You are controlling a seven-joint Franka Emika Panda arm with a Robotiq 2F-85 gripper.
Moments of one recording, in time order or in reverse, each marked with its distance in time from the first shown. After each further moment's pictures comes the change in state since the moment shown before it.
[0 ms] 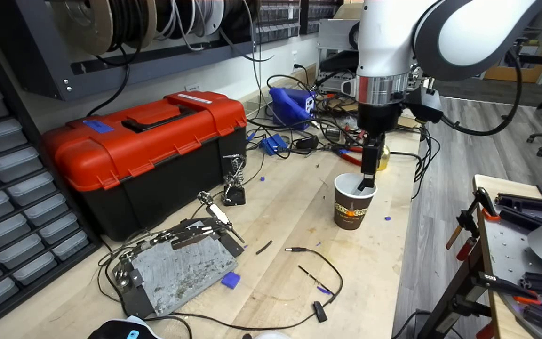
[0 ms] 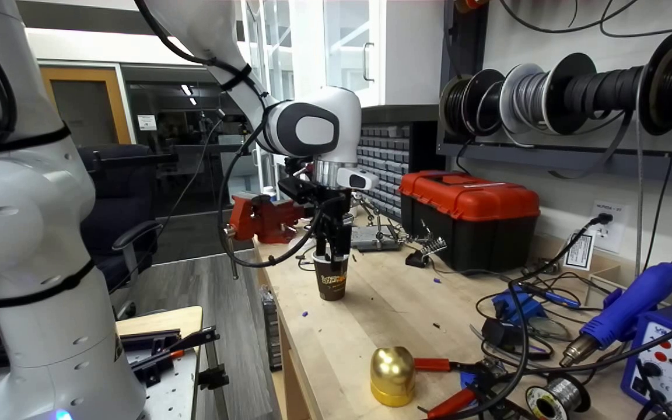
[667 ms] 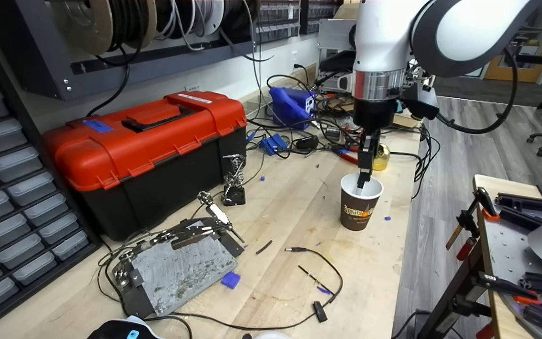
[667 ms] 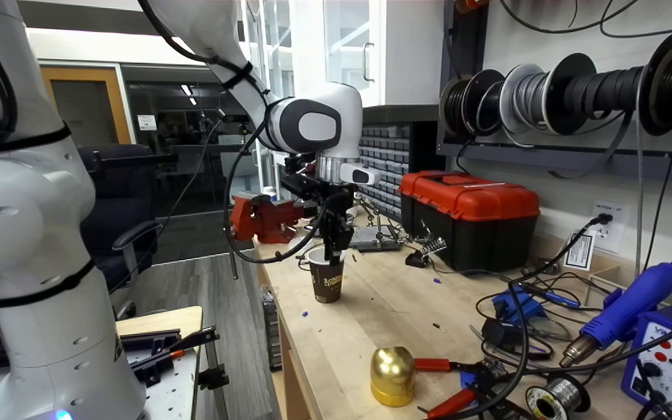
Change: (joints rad) arm 0.002 0.003 0.002 0.023 -0.006 0.005 0.000
